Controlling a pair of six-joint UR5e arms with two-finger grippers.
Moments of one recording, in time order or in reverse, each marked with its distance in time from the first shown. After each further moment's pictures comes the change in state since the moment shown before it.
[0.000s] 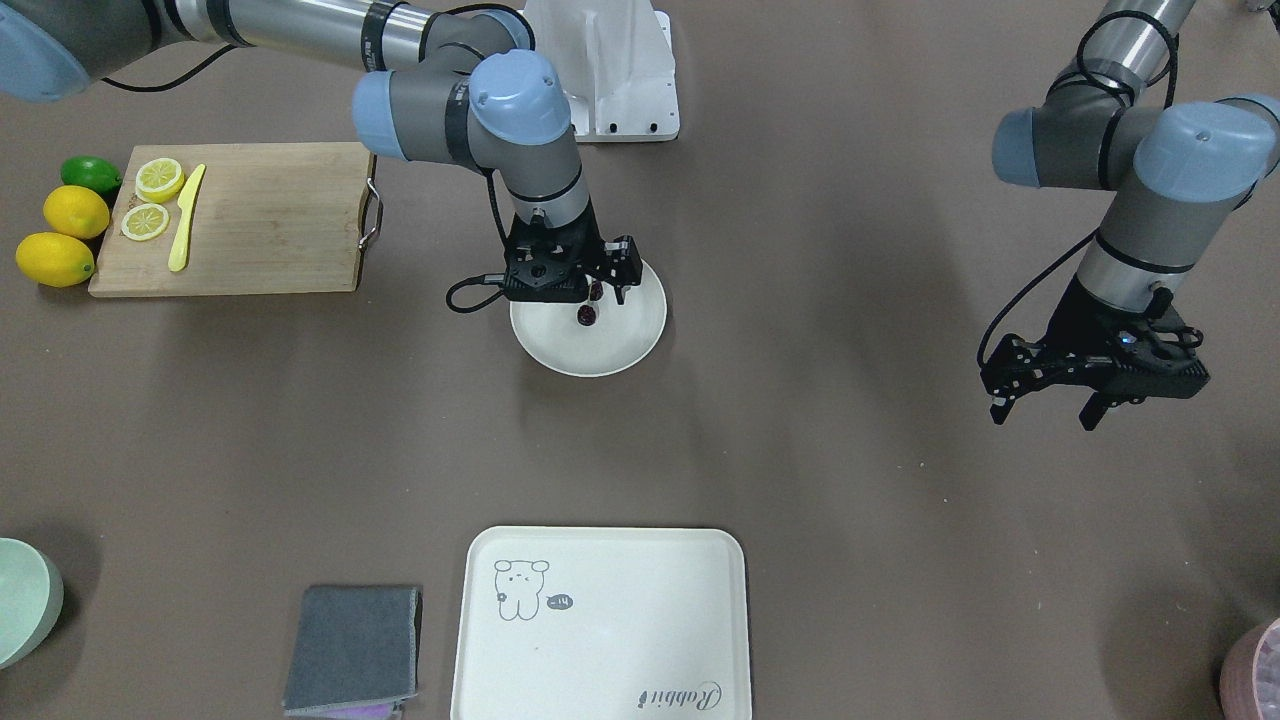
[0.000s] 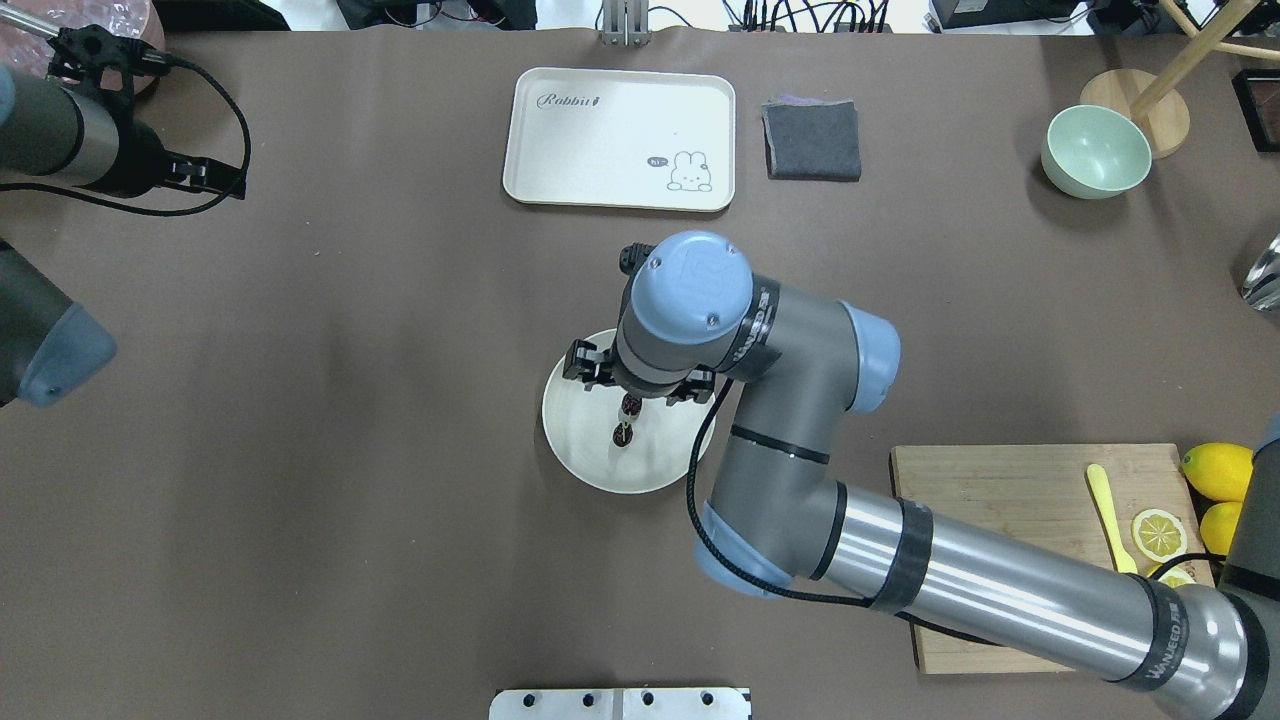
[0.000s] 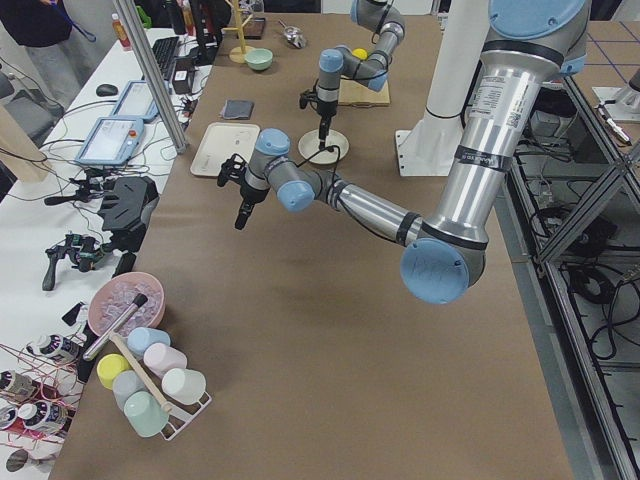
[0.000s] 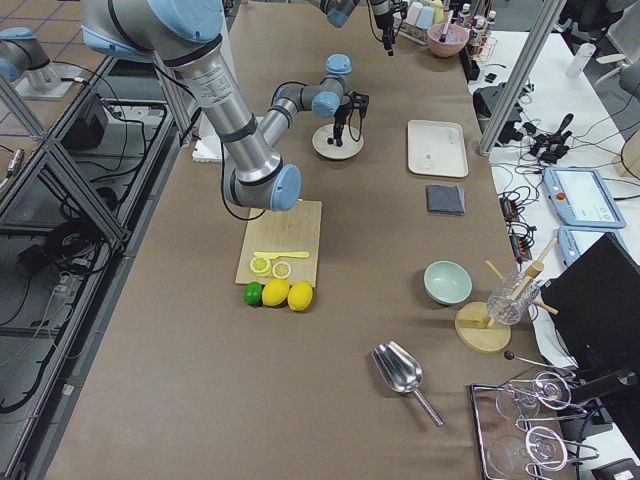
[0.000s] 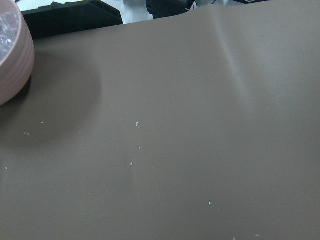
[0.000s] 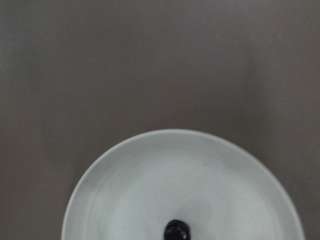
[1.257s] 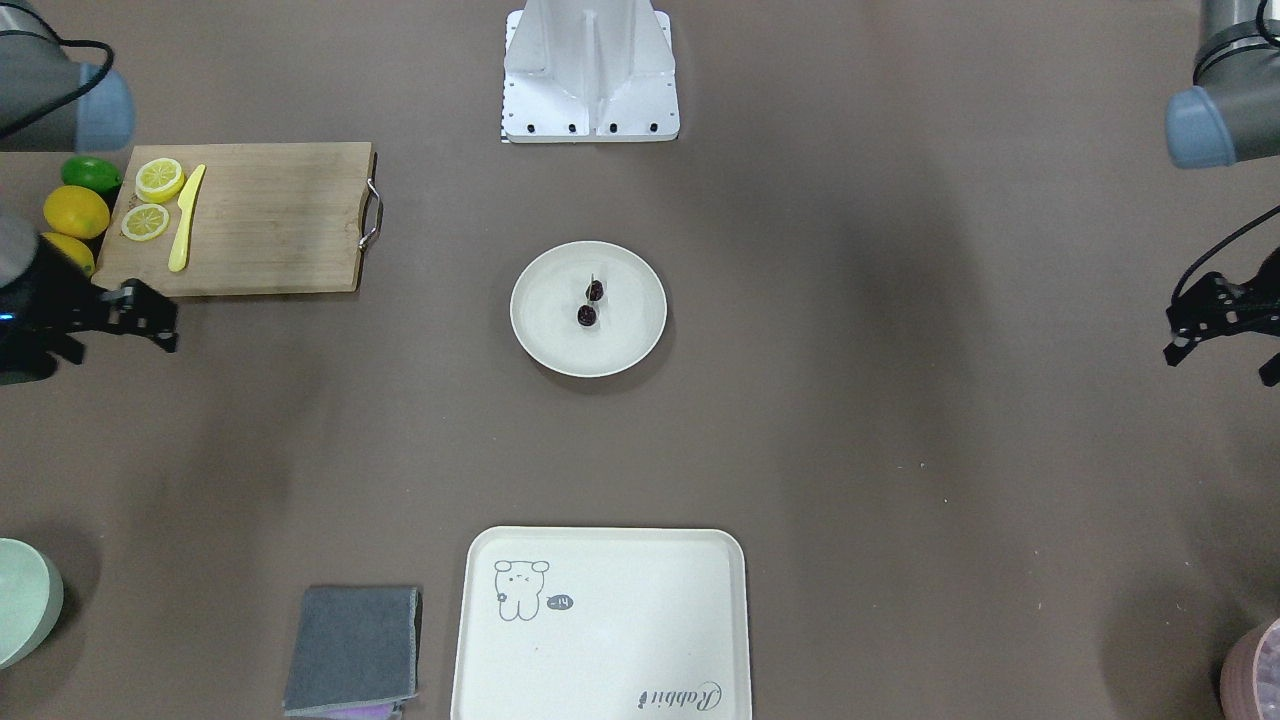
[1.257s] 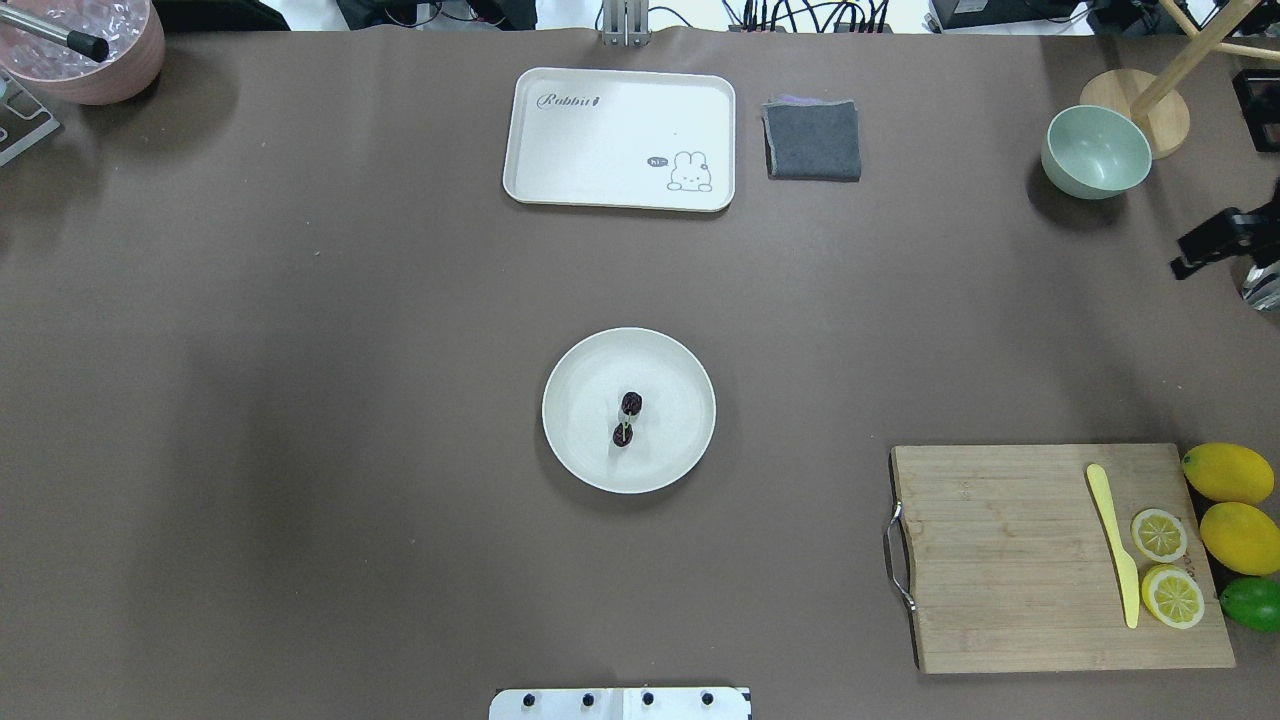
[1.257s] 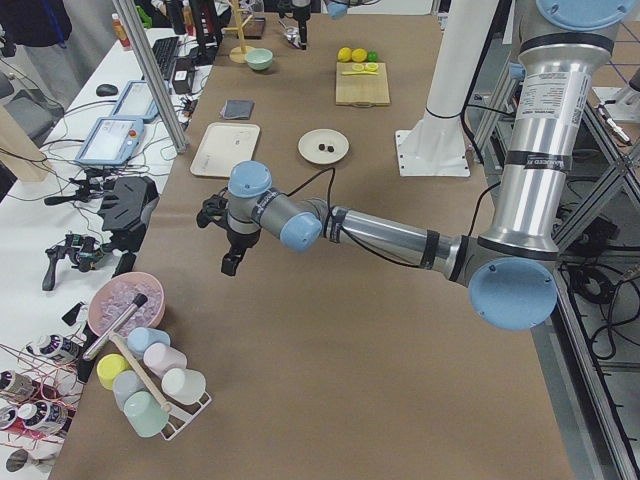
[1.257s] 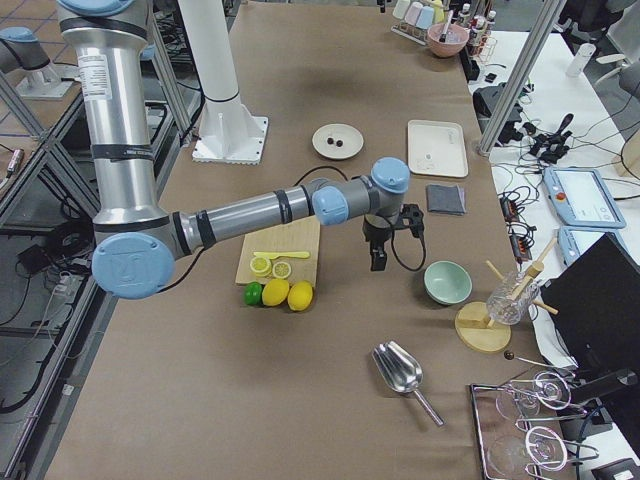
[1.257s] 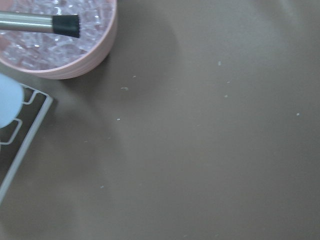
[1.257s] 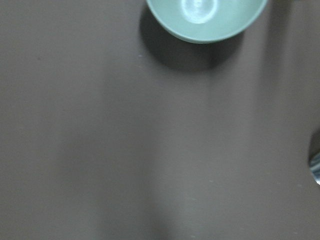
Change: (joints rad) left arm -0.391 0.146 -0.005 0.178 -0.293 0.616; right arm 0.789 -0.684 0.141 -0.099 0.394 -1.208
